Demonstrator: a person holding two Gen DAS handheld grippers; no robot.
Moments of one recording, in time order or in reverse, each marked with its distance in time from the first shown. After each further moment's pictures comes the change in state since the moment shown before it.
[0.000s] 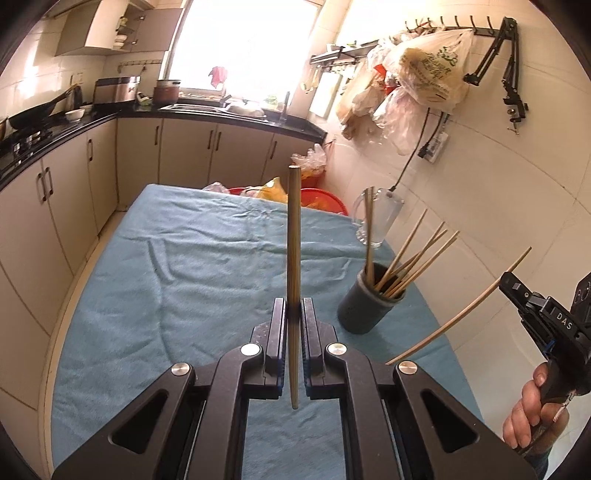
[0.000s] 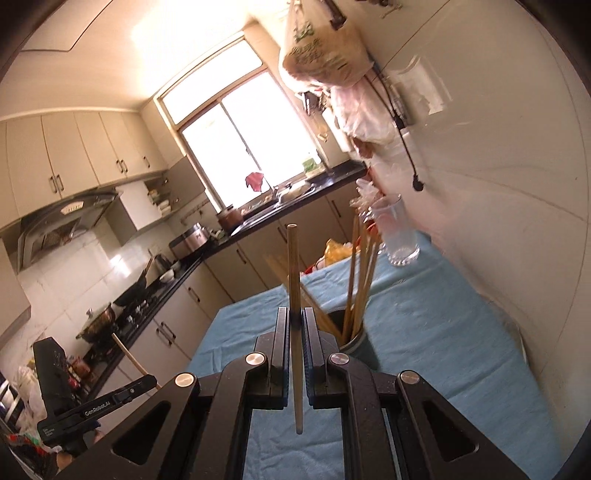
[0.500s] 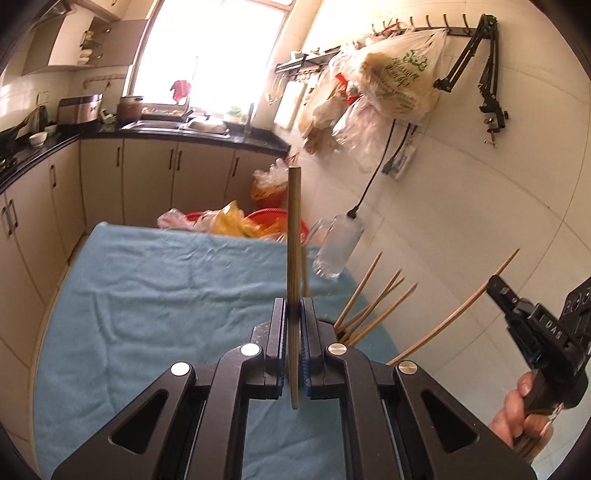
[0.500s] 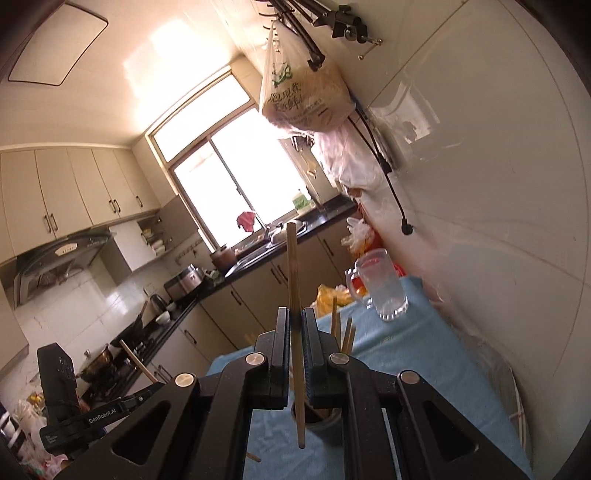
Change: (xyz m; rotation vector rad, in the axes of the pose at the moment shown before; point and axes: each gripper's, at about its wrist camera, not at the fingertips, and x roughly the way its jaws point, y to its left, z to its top) left arm 0.037 -0.071 0.077 0.051 -0.037 -0.105; right arm 0.001 -0.022 0.070 0.039 -0.134 -0.015
